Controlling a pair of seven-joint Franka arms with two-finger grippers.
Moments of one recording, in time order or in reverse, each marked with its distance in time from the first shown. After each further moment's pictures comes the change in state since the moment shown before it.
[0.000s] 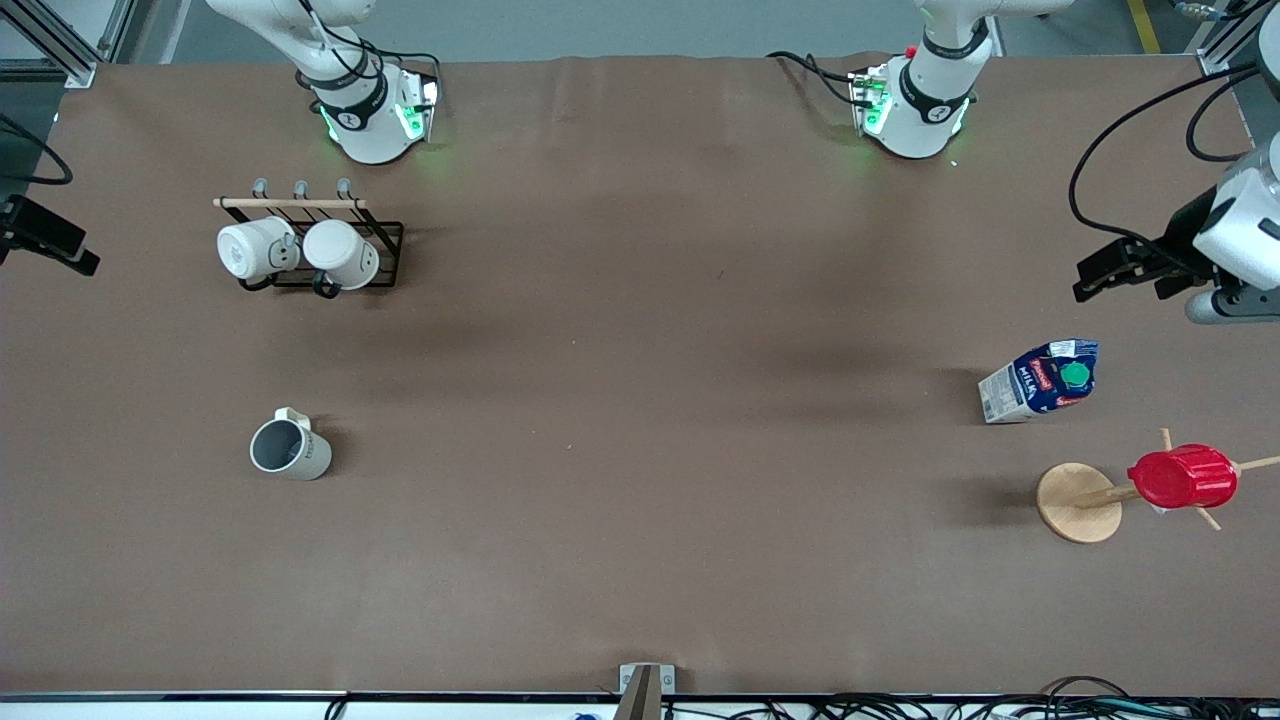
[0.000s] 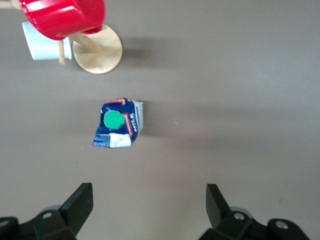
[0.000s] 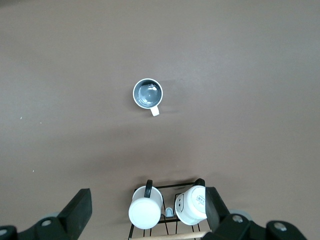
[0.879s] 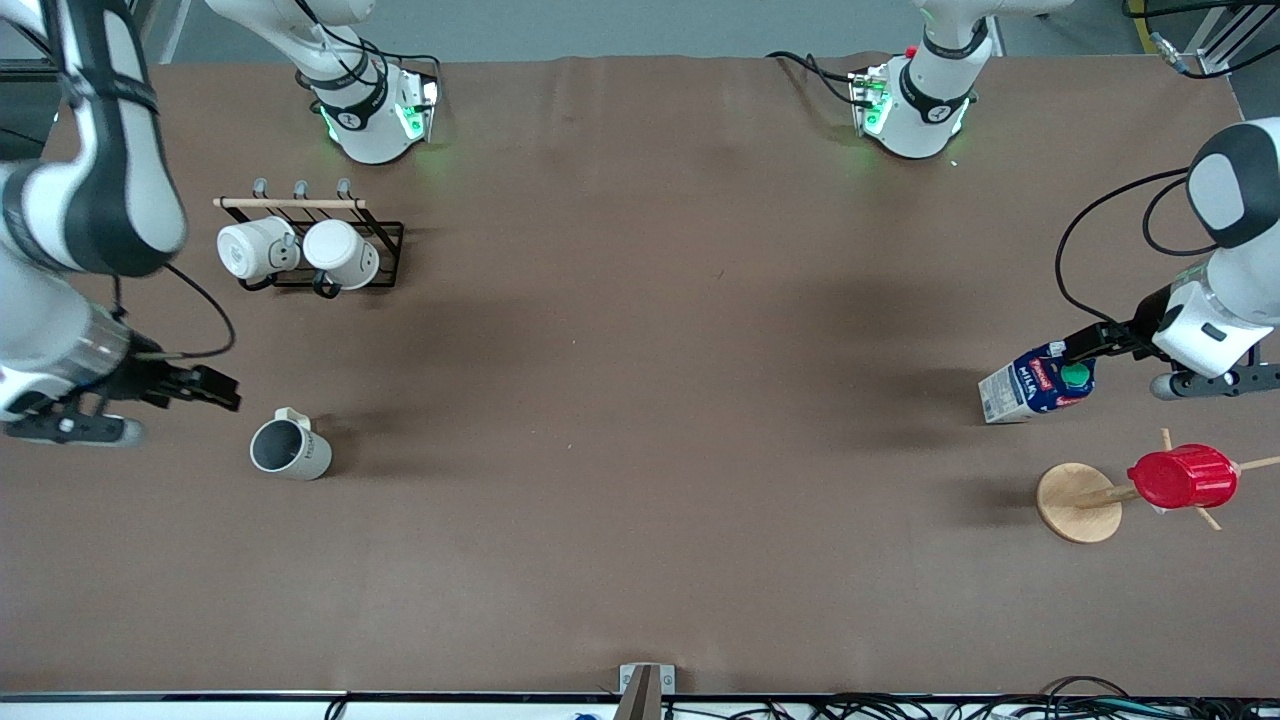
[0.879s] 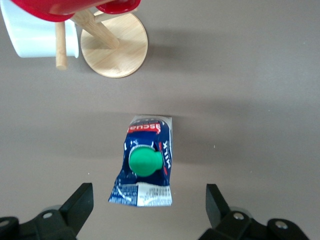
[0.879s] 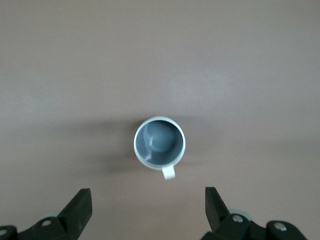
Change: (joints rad) left arm 0.009 0.146 0.079 -0.158 0.007 0.282 0.072; right arm 0.023 0.228 0.009 -0.389 0.015 0.674 -0.082
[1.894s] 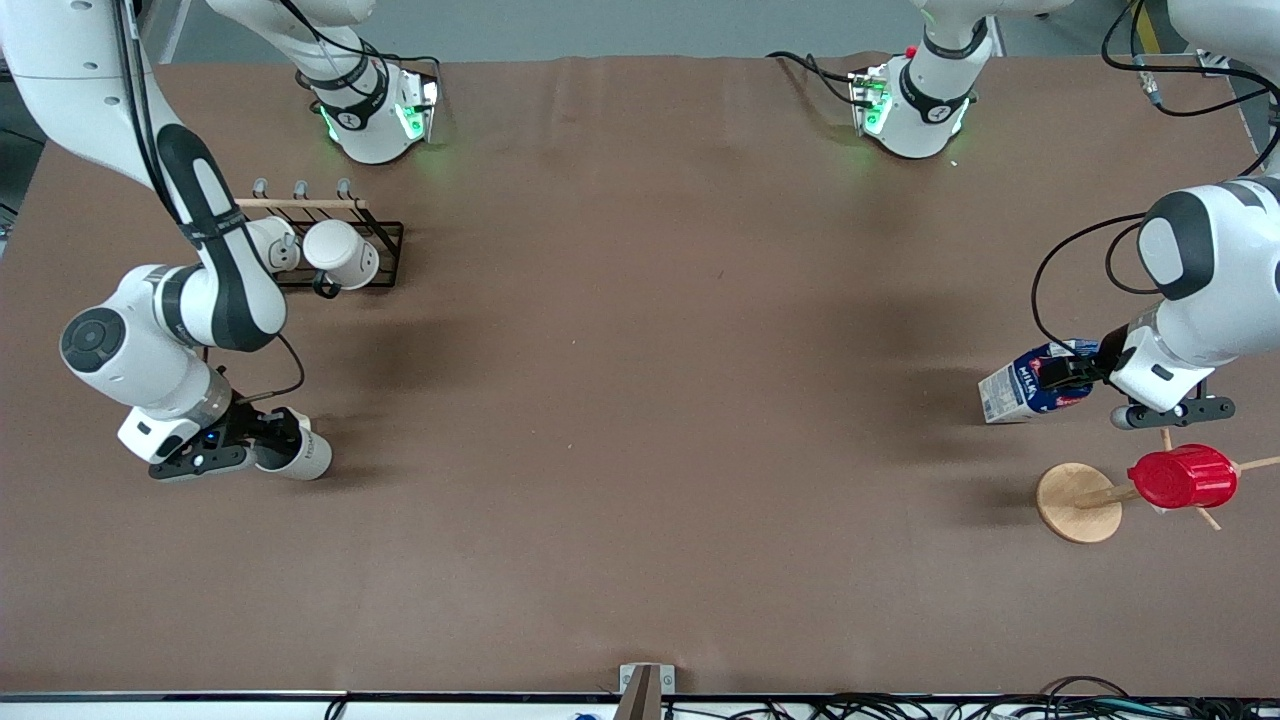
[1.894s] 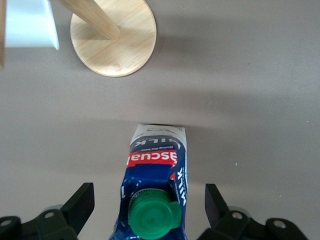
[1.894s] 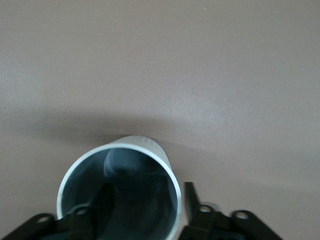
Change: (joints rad) left arm 0.020 0.114 0.002 -0.045 0.001 0.139 0.001; right arm -0.023 0.231 -0.008 -0.136 -0.001 0.435 -0.254
